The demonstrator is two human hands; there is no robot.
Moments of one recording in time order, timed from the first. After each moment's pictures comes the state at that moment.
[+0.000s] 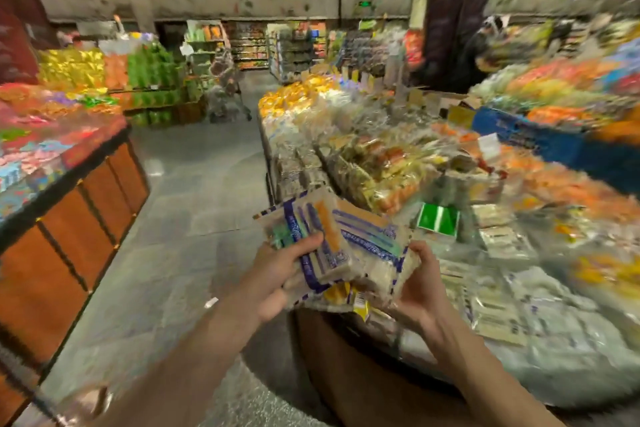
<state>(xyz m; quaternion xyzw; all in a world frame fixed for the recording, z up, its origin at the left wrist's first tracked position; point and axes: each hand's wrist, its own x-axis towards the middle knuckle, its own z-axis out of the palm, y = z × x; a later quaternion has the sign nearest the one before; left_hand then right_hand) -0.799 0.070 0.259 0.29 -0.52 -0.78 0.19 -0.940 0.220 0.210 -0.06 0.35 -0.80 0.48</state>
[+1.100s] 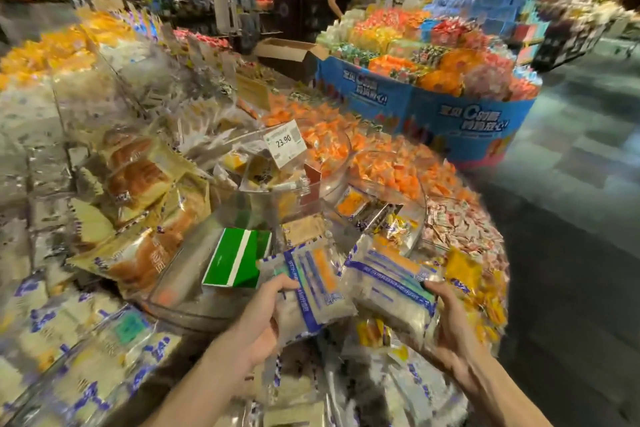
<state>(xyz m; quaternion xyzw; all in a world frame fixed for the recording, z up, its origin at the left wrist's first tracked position) -1.302 0.252 0.139 0.29 -0.46 -0.82 -0.13 -1.353 0.511 0.128 0.18 0.43 -0.84 0.28</state>
